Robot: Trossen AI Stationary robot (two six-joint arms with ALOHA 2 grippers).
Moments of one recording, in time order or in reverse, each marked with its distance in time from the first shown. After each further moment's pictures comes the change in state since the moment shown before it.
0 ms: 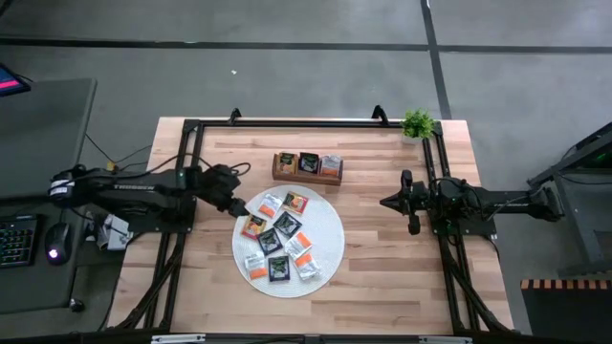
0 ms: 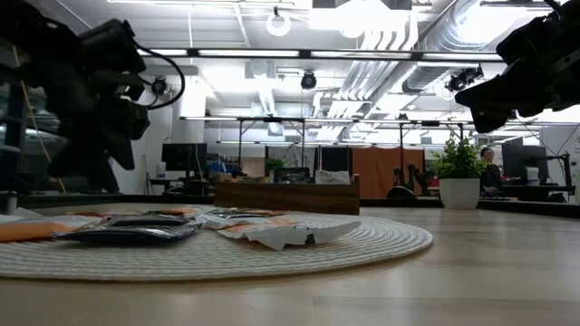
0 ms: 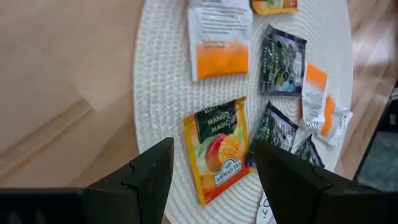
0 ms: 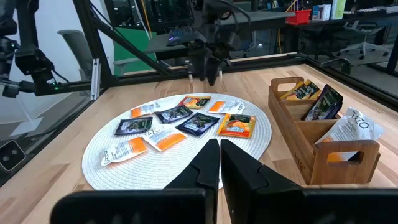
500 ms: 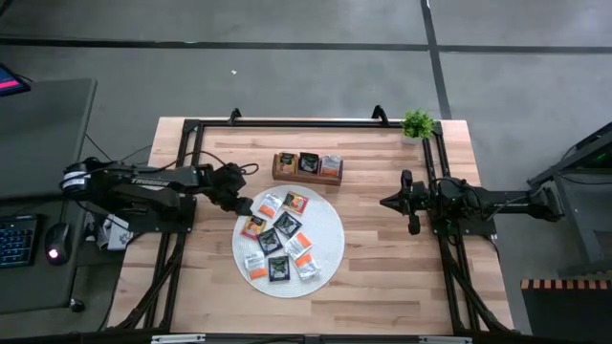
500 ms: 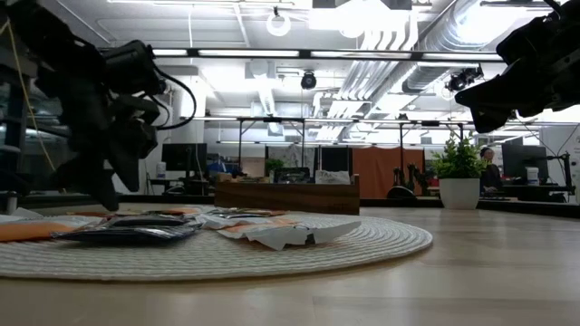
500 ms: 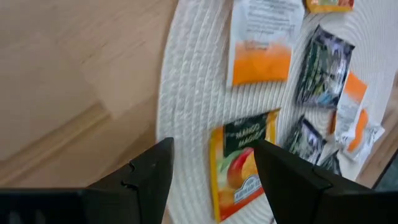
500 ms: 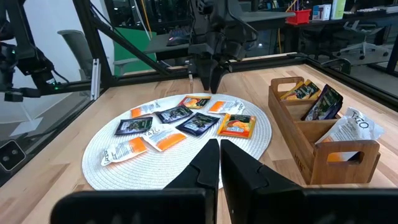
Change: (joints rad) left arm 0.044 0.223 0.044 0.053 0.034 -0.023; right arm 0.000 0.000 0.000 0.000 0.000 0.000
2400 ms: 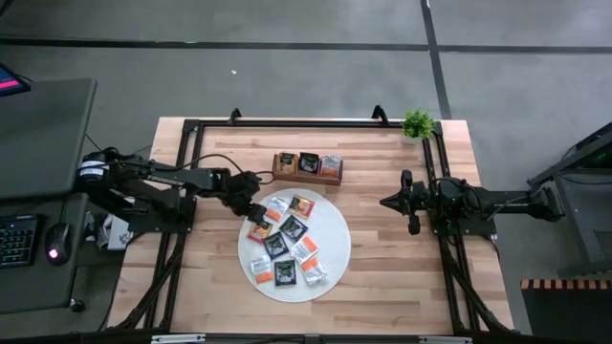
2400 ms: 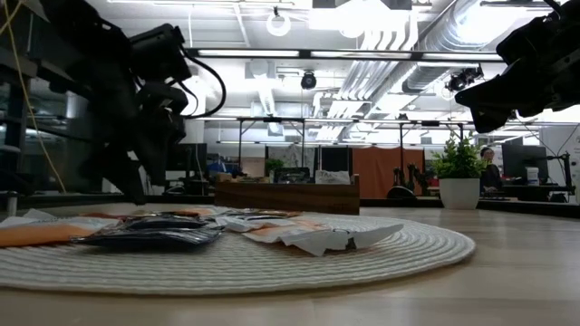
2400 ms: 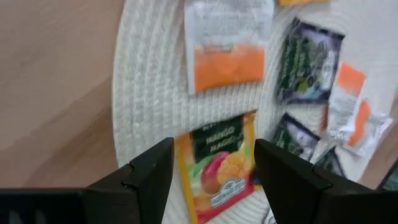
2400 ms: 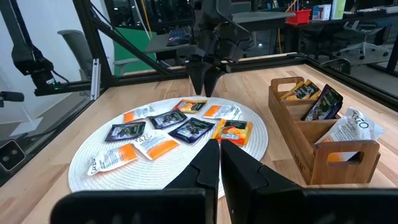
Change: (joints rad) left arm -0.155 0.184 0.169 -0.008 -0.080 -0.047; right arm 0.000 0.000 0.000 0.000 0.000 0.000
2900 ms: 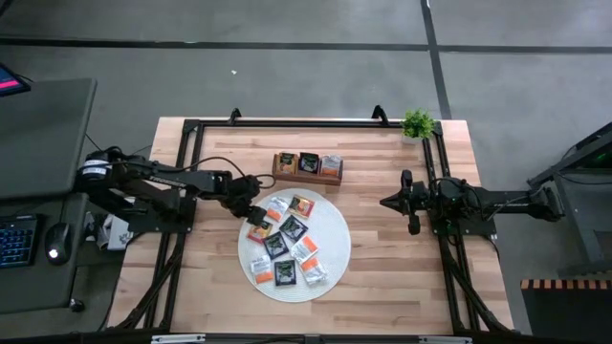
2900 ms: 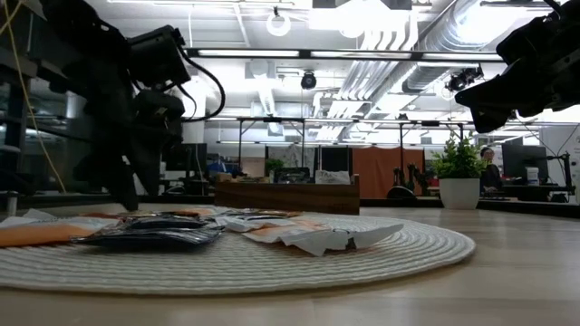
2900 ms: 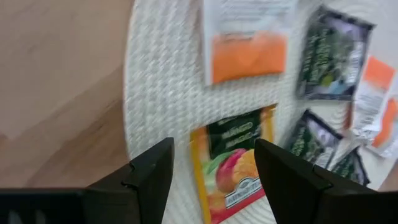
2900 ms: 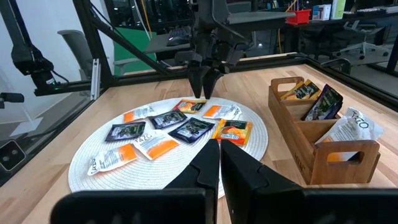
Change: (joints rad) left arm -0.031 0.026 -0.001 -0.009 -0.032 -0.016; right arm 0.000 0.000 0.000 0.000 0.000 0.000
